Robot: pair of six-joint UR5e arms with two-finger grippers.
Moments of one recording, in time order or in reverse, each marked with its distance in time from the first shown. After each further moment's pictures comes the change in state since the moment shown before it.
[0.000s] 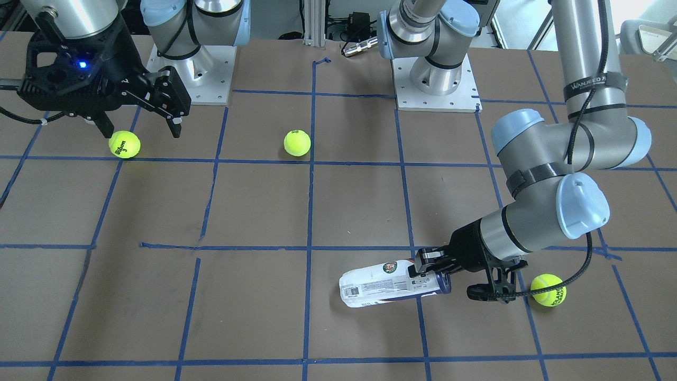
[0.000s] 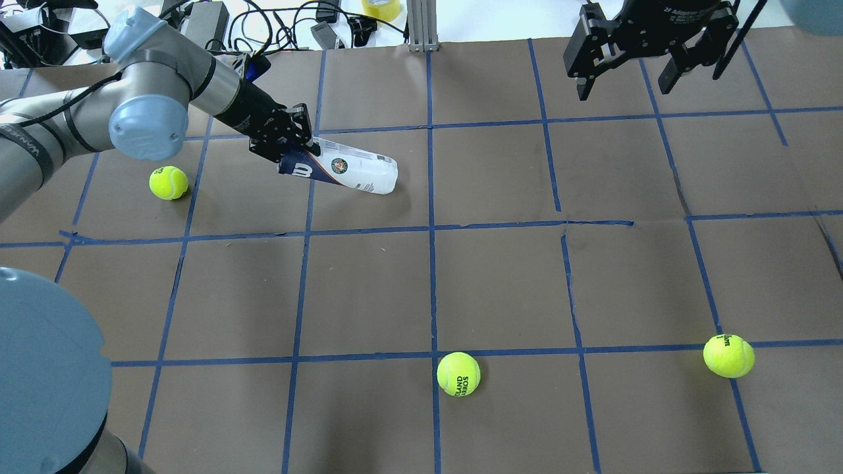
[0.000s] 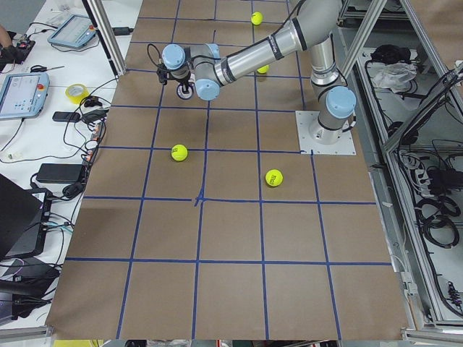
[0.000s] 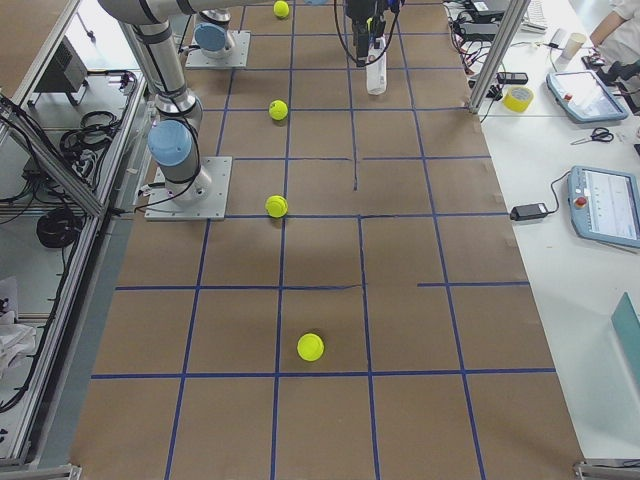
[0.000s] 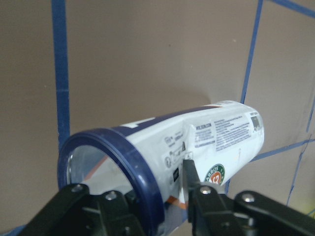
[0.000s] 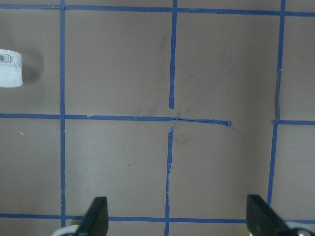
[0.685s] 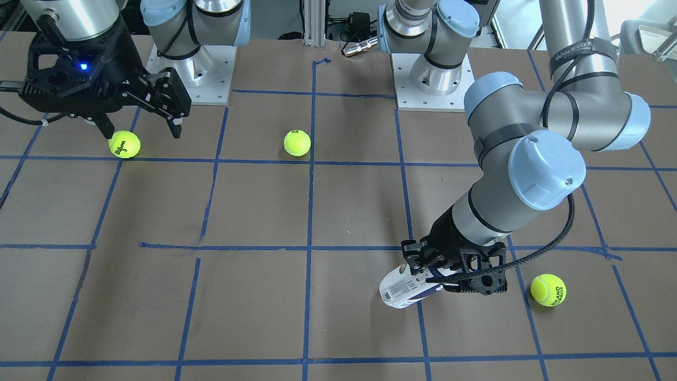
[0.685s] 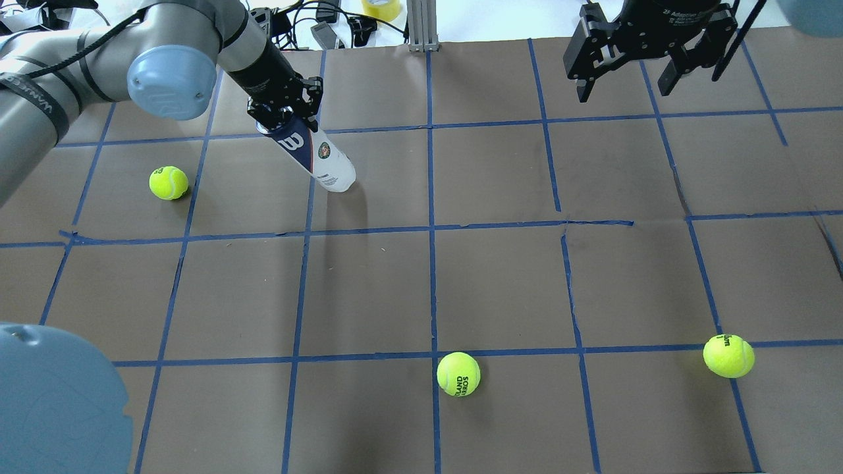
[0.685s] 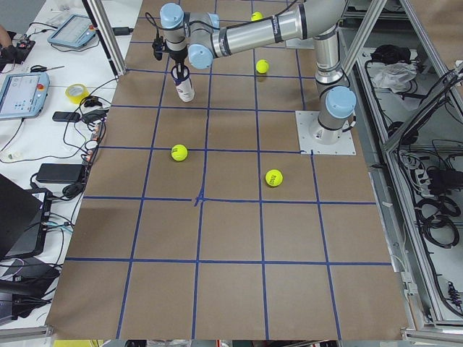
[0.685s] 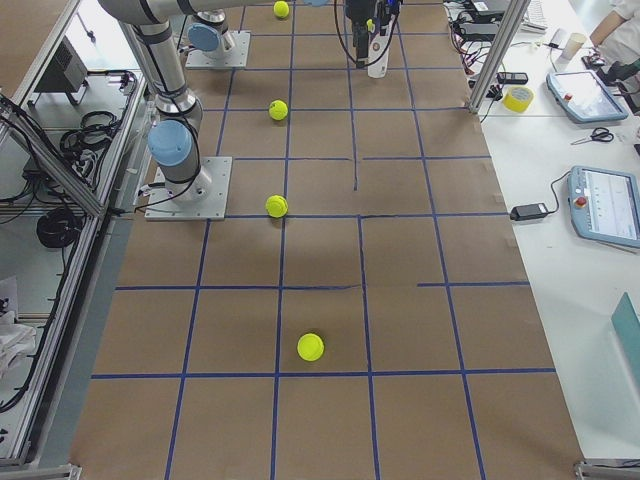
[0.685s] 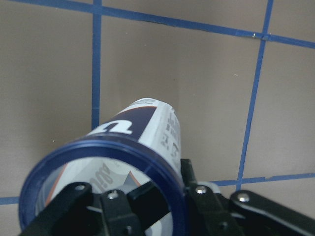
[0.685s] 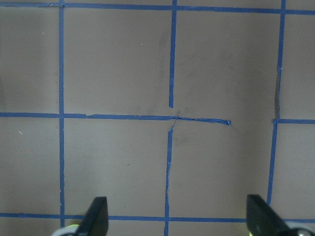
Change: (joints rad) left arm -0.138 0.022 0.138 -0.062 0.287 -0.063; right arm 0.000 0.002 0.002 0.001 -0.002 0.000
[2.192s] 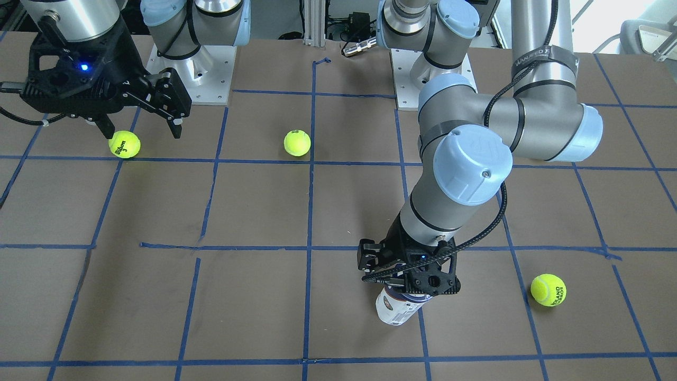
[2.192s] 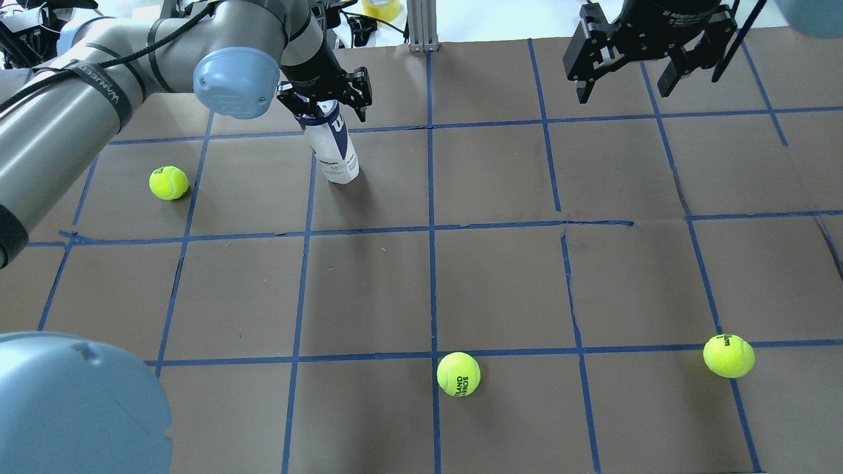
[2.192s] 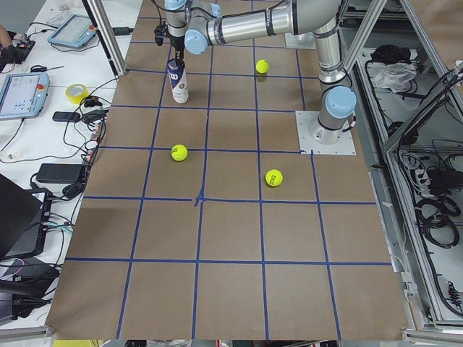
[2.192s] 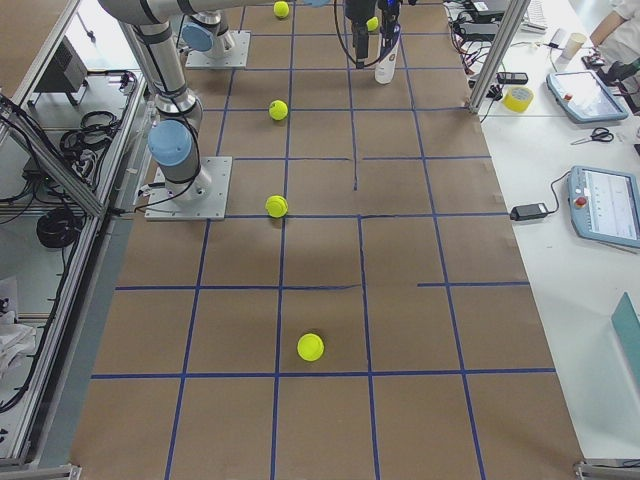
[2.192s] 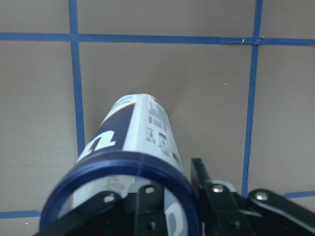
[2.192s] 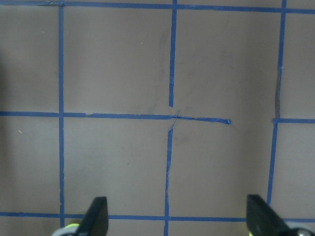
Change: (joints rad) left arm -0.105 -0.033 0.036 0.056 0.077 -0.080; right arm 0.000 0.000 0.002 0.002 0.000 -0.001
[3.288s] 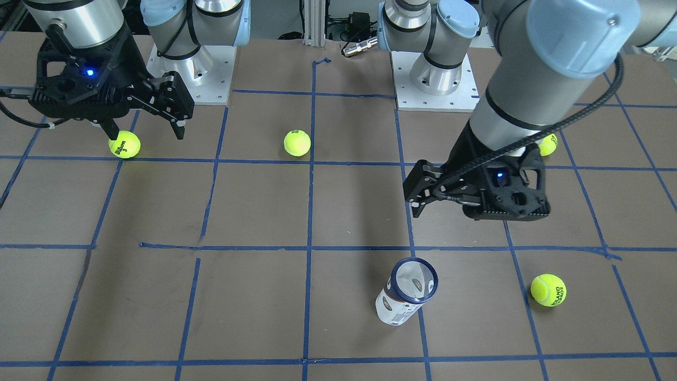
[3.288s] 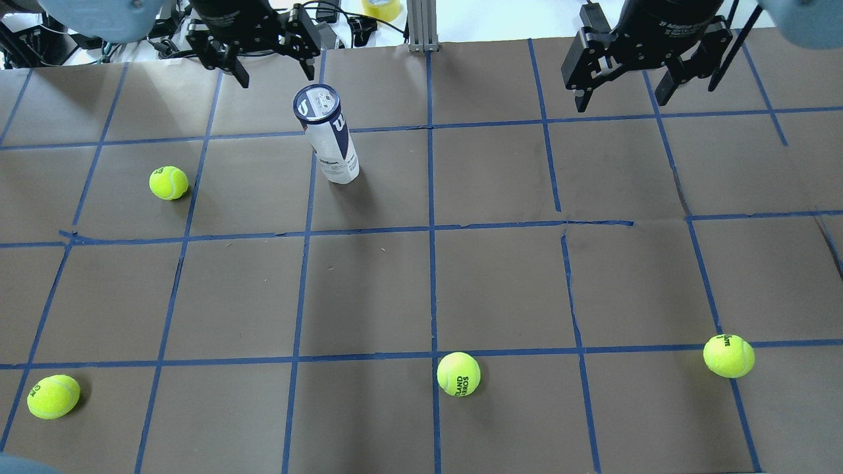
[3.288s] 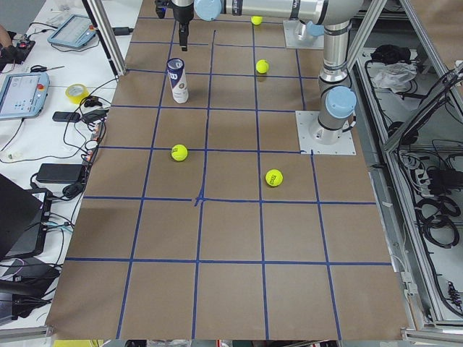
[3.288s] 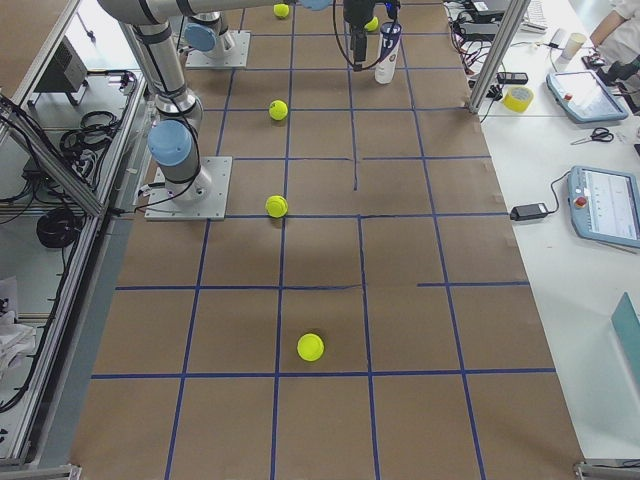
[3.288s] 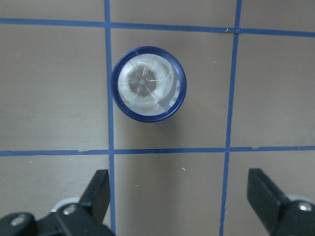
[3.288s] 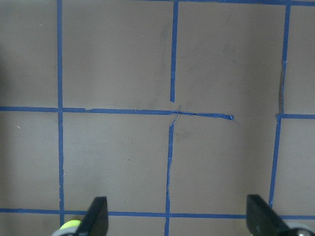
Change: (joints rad) left arm 0.090 0.180 0.132 -0.347 0.072 0.123; right arm 0.000 -0.004 0.021 -0.002 0.003 -0.001
